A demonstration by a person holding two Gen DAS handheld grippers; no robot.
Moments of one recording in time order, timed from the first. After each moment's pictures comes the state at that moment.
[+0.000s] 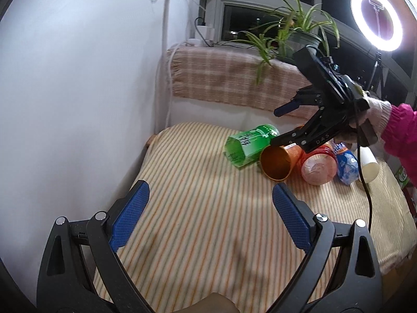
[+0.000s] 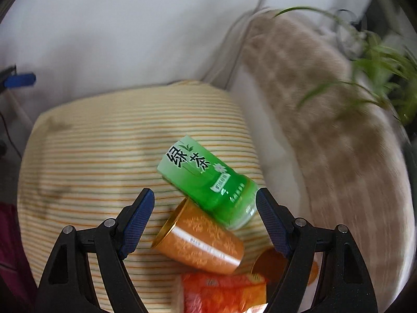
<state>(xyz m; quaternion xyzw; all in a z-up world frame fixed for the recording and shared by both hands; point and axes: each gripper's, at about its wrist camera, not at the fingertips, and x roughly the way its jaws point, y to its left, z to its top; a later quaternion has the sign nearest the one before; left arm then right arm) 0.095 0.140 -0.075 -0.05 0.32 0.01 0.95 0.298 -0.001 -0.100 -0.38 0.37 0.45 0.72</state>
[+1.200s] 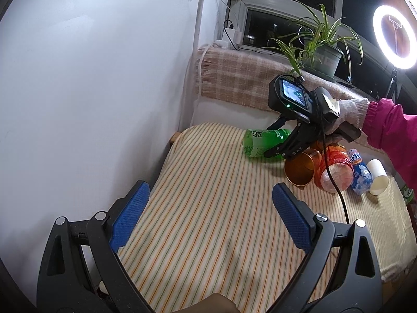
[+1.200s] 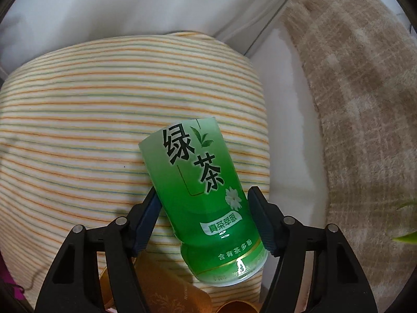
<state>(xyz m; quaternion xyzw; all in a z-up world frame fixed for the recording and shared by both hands) 0.084 0.174 -0.078 -0.08 0.31 0.05 0.95 0.345 0.073 -0.163 -0.50 0.41 0.43 0.63</state>
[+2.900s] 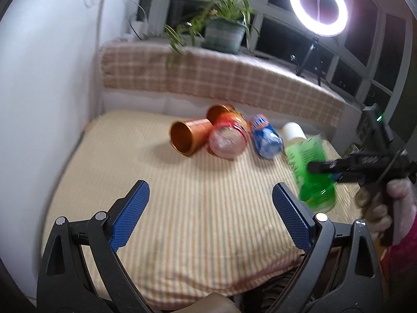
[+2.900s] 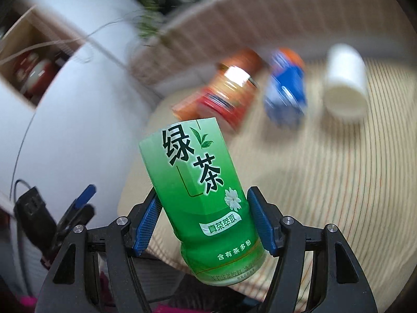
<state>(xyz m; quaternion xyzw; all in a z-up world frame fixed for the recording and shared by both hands) 0.039 0.032 -0.059 -0.07 0.34 -0.13 0.93 0.120 -0.246 -0.100 0.22 0.50 0.24 0.81</state>
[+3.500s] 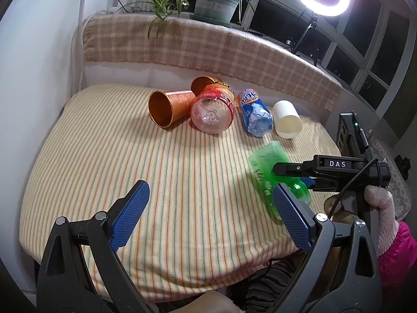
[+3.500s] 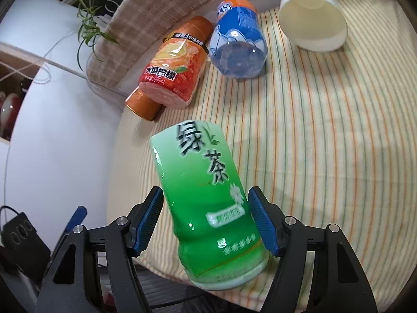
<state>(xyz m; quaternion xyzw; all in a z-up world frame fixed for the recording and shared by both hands) 0.050 0.009 -0.086 -0.08 0.39 -0.15 0.90 0.129 -0.244 -0.163 0.27 0.53 0.18 0.78</state>
